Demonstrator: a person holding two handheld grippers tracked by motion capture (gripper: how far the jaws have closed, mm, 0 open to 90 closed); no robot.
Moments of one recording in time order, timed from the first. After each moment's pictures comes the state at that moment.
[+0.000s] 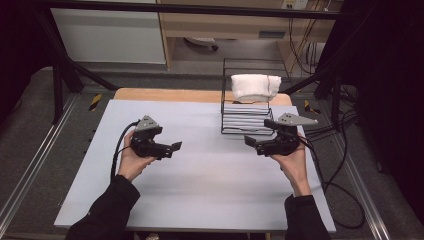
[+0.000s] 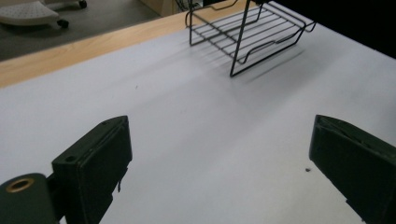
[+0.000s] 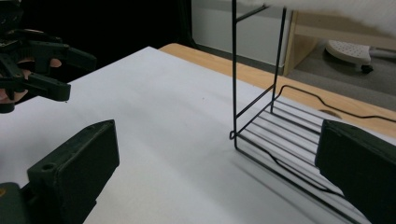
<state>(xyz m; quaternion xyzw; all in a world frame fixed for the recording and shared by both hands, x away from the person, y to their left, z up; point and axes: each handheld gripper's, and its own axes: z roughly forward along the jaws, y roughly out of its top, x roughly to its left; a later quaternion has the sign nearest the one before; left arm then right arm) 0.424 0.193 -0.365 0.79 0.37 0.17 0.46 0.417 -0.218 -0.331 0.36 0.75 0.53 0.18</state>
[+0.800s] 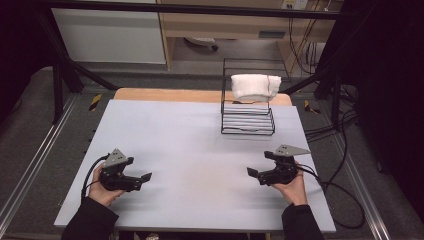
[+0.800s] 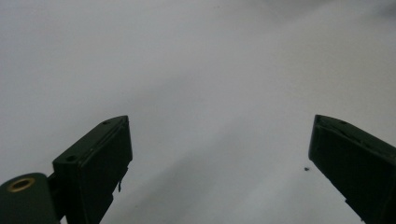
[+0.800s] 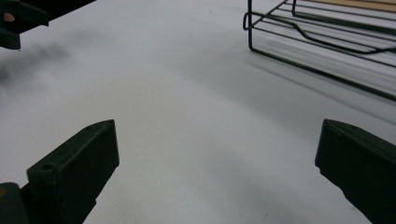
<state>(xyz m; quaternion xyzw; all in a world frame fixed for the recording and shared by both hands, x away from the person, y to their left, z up) 0.365 0.273 -0.428 0.80 0.39 0.16 0.43 0.385 -0.238 -0.421 0.38 0.78 0.49 0.12</state>
